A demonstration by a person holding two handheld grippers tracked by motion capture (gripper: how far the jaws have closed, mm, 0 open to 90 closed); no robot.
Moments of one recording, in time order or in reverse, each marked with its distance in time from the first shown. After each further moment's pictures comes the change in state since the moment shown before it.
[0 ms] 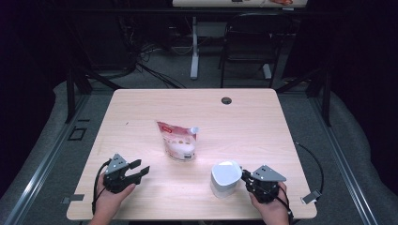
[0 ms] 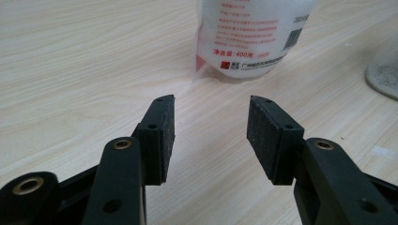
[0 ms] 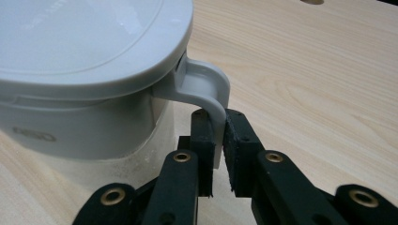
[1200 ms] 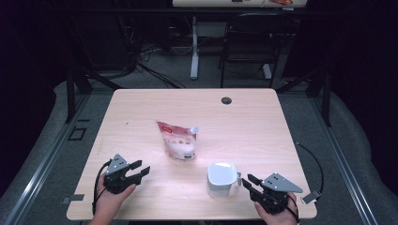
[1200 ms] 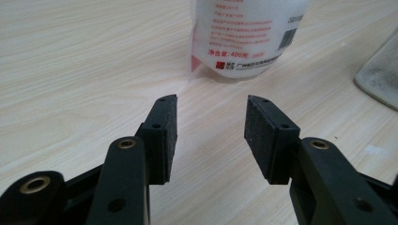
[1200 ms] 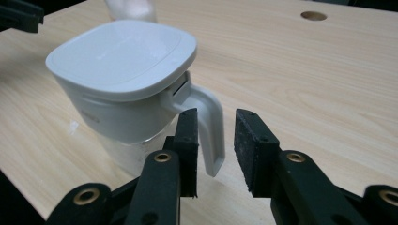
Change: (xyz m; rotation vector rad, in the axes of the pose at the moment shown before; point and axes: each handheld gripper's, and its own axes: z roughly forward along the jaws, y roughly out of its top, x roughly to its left) left arm -0.005 0.002 -0.001 0.008 -0.004 -0.001; right arm 0.002 -0.004 -0.037 -0.112 0.072 0.095
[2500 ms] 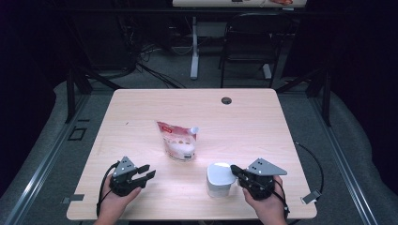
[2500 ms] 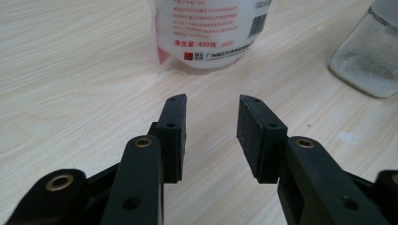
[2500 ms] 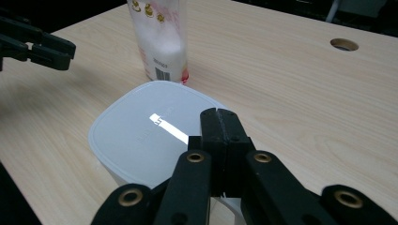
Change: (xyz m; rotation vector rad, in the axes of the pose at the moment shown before) left arm -0.016 0.002 0.006 0.048 -0.052 0.034; right arm 0.022 0.050 0.022 0.029 0.058 -0.073
